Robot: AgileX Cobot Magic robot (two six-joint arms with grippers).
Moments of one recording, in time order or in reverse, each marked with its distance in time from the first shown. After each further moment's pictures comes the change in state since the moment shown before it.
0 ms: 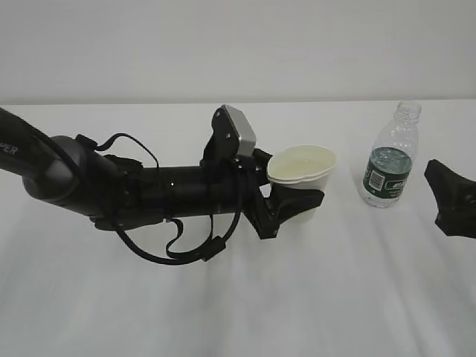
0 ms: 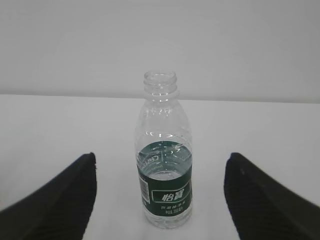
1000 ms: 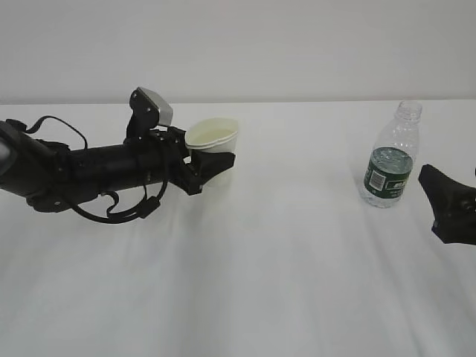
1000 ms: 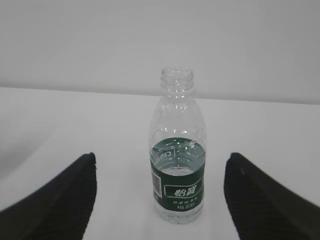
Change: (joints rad) left arm 0.268 0.002 0.026 -0.015 0.037 0.000; right arm 0.000 -0.004 0.010 -0.045 0.000 0.002
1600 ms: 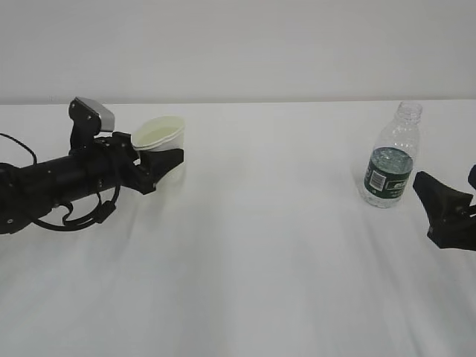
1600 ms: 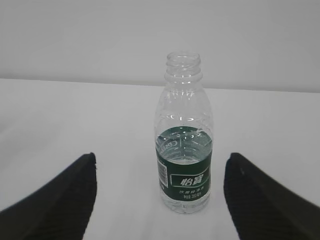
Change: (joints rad) left arm 0.150 -0.011 0.140 -0.107 -0.119 0.116; right arm 0.000 0.029 0.000 -0.017 0.000 0.021
